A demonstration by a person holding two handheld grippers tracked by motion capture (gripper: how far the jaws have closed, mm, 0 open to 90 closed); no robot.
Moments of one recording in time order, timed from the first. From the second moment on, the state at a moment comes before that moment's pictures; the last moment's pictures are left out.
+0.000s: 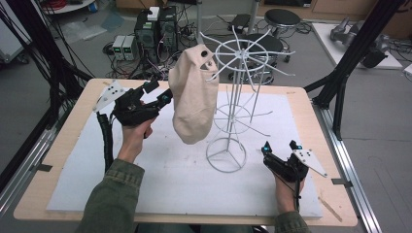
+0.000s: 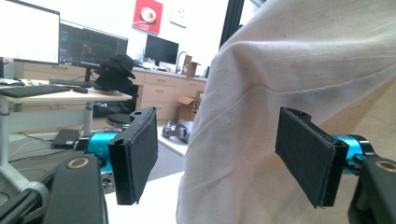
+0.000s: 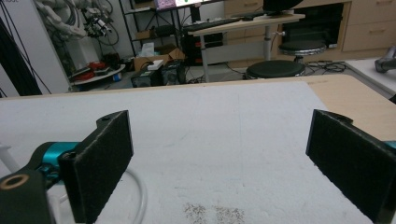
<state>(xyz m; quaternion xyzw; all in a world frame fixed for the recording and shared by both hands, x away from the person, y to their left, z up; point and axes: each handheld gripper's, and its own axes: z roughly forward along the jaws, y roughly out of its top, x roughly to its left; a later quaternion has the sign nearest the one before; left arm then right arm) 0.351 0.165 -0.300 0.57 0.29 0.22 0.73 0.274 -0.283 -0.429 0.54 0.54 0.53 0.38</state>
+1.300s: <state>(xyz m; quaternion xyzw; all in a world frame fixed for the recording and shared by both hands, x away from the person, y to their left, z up) 0.303 0.222 -0.322 0.56 0.34 0.35 0.68 0.274 -0.282 -0.429 0.53 0.54 0.52 0.38</state>
